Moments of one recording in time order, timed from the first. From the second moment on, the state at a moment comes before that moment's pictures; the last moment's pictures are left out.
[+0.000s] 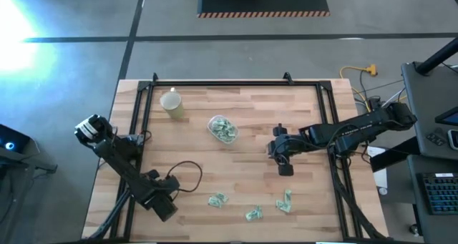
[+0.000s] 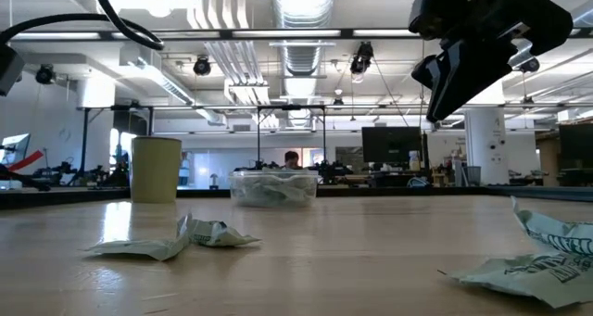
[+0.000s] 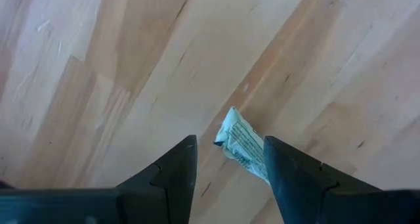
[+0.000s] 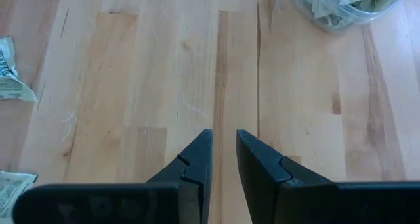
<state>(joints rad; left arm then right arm) -0.84 1.59 0.93 -0.89 0.00 -1.44 0.18 1.28 0.79 -0.49 0.07 0.12</state>
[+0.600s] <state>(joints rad) -0.84 1.62 0.93 -0.85 0.00 -1.43 0.18 1.28 0.79 -0.49 0.07 0.12</state>
